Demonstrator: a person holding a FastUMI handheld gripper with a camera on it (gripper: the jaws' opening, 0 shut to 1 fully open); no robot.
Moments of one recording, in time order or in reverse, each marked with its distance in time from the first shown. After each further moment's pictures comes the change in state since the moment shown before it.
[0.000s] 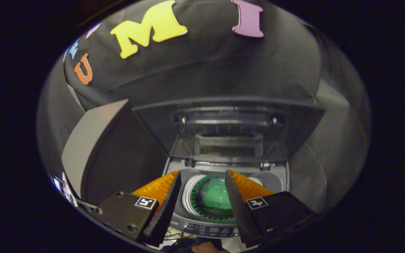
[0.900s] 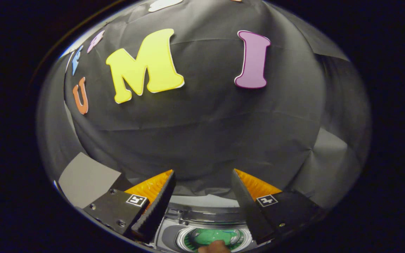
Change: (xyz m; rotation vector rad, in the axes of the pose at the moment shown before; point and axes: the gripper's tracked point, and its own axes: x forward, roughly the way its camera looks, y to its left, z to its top) arm 0.032 -0.003 0.179 -0.045 -0.358 -0.072
